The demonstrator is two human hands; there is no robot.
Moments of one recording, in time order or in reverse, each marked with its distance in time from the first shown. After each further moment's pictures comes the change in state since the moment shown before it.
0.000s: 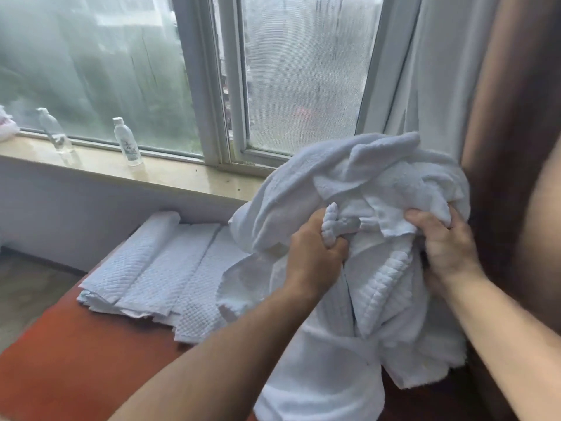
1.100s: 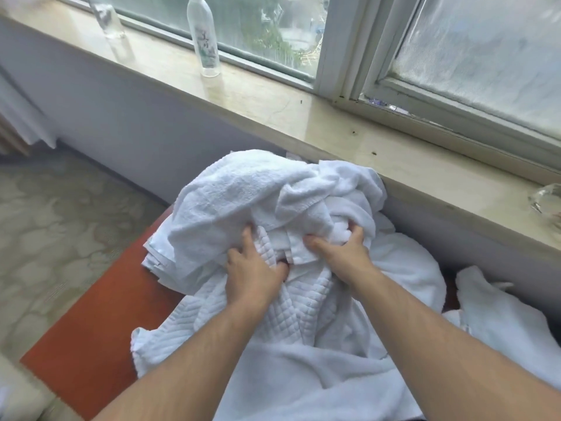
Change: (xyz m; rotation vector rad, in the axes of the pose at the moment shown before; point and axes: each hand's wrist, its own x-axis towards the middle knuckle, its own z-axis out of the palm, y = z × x) left_hand 0.072 -0.315 -0.274 0.546 0.167 -0.835; right_hand 0.019 0.291 0.384 -0.723 -0.412 0.681
